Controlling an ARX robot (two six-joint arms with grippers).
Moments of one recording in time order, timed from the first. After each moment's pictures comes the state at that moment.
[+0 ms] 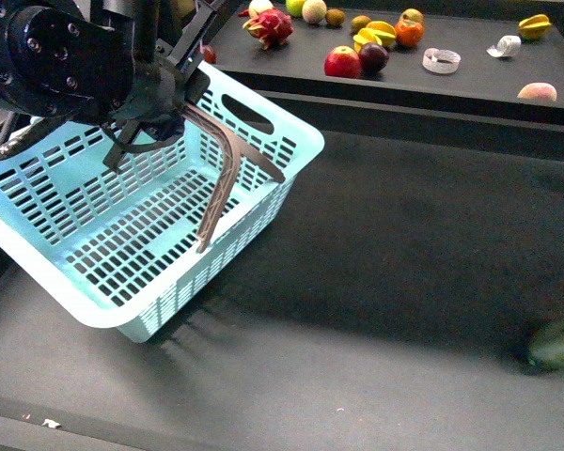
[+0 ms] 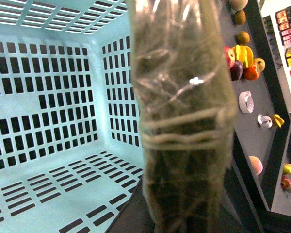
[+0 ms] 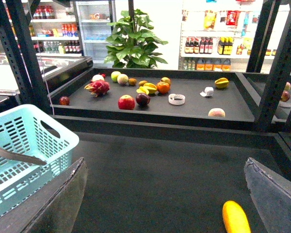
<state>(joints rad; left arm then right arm) -0.28 2.18 1.22 0.45 -0.24 -1.03 0.00 0.00 0.01 0.00 0.00 0.00</state>
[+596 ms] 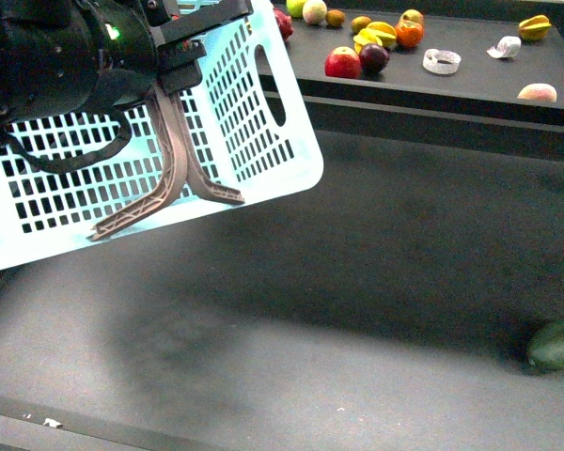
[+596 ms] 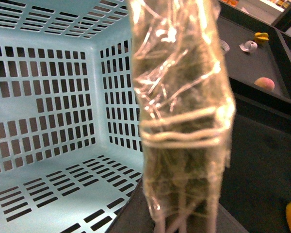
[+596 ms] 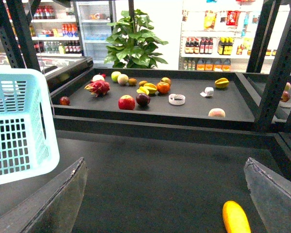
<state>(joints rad) -0.38 1.81 0.79 0.74 -0.20 -0.37 0.00 0.00 0.01 0.00 0.00 0.00</state>
